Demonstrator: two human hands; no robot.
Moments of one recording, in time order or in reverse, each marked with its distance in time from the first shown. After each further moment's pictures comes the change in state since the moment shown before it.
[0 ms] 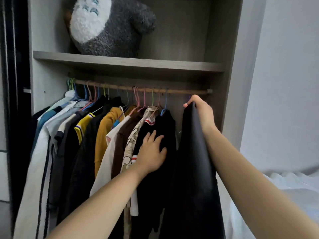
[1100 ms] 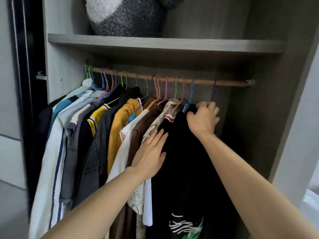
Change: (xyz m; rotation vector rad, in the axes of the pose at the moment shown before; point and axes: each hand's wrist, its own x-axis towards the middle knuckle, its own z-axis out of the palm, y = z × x) left_hand 0.020 -0.092 0.009 0.240 0.134 0.228; right_hand 0.080 0.115 0.086 -0.811 0.074 -0.048
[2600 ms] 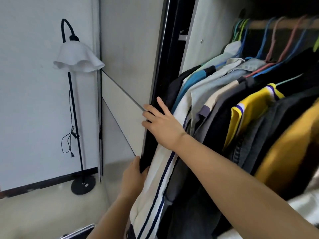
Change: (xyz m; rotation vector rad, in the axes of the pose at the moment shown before) left_hand -0.262 -0.319 0.007 0.105 0.369 -1.266; right_hand -0.178 -0.291 0.357 0.117 0.009 -1.743
